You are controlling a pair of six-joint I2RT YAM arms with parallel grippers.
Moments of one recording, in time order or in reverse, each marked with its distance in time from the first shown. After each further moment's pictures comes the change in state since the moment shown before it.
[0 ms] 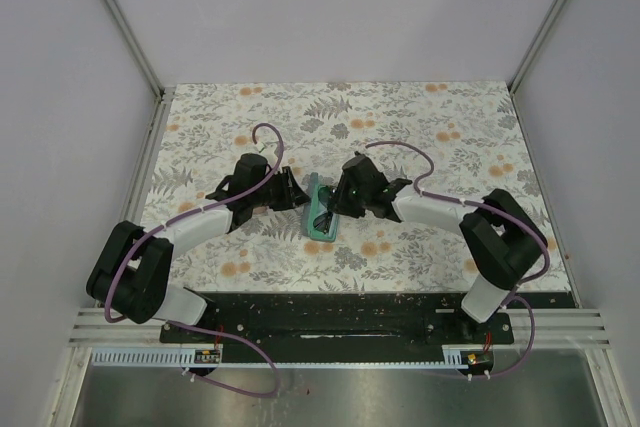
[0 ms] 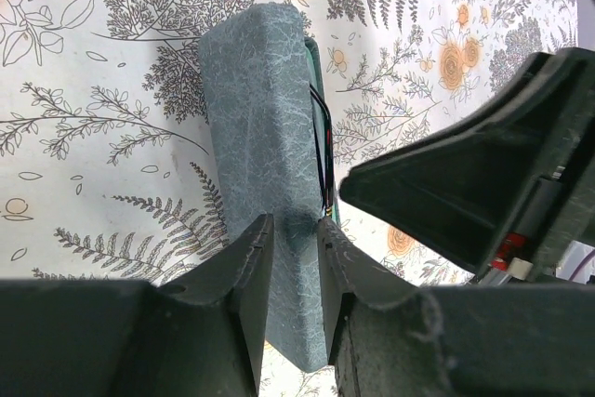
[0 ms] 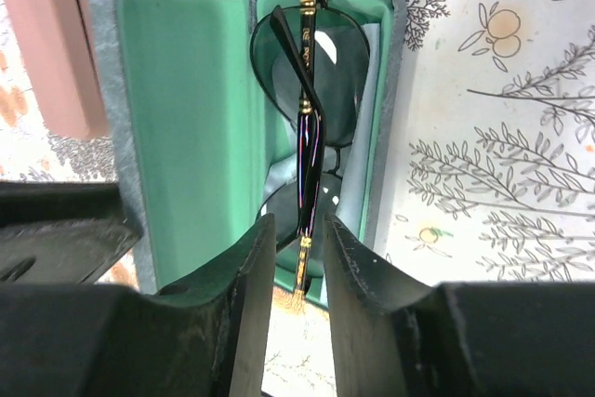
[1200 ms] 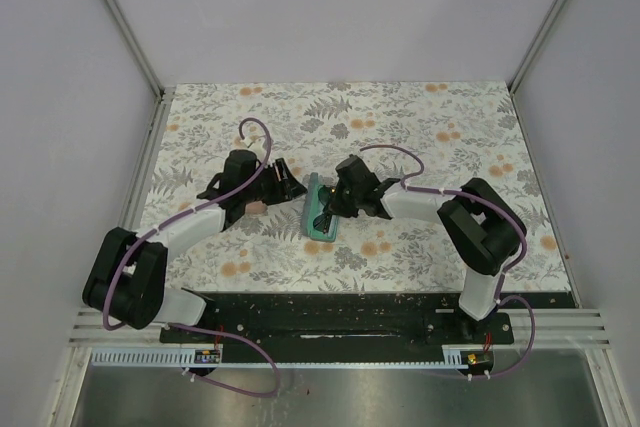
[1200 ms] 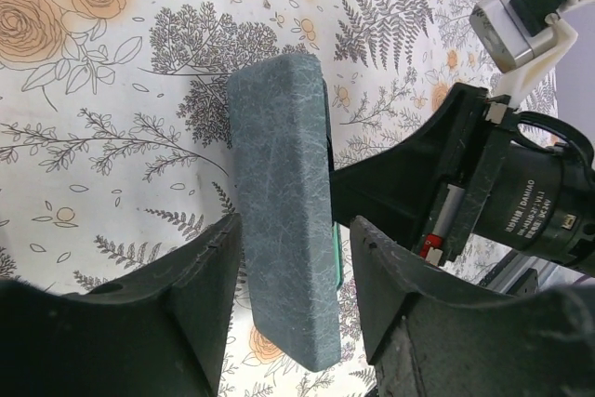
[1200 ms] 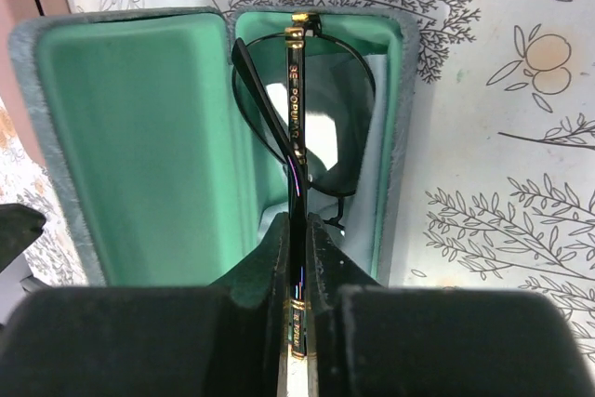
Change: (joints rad) left arm 0.067 -0.042 0.000 0.007 0.004 -0.020; right arm -0.008 0.096 0.026 0.064 -0.025 0.044
